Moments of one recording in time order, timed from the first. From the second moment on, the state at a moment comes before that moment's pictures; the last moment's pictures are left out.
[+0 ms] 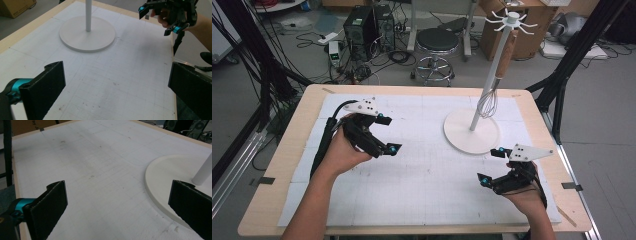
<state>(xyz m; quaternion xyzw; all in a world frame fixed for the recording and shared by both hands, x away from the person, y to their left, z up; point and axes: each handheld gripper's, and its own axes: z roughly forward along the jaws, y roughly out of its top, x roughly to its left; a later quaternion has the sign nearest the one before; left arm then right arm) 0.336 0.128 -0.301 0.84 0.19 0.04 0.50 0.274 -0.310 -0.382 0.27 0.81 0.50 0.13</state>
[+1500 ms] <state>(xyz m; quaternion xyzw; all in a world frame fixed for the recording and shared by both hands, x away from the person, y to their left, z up) 0.294 0.164 -0.354 0.82 0.24 0.09 0.52 0.276 -0.303 -0.388 0.26 0.82 0.50 0.12</state>
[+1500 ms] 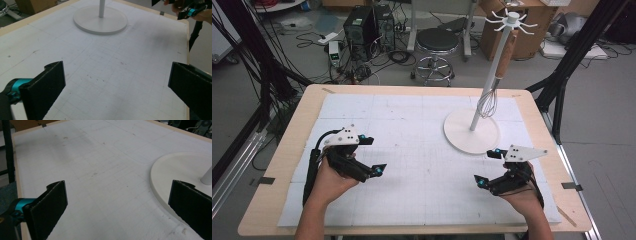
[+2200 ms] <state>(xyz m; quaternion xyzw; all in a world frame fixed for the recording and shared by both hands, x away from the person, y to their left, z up) 0.292 0.172 -0.356 0.80 0.25 0.09 0.53 0.276 -0.304 -0.384 0.27 0.81 0.50 0.12</state>
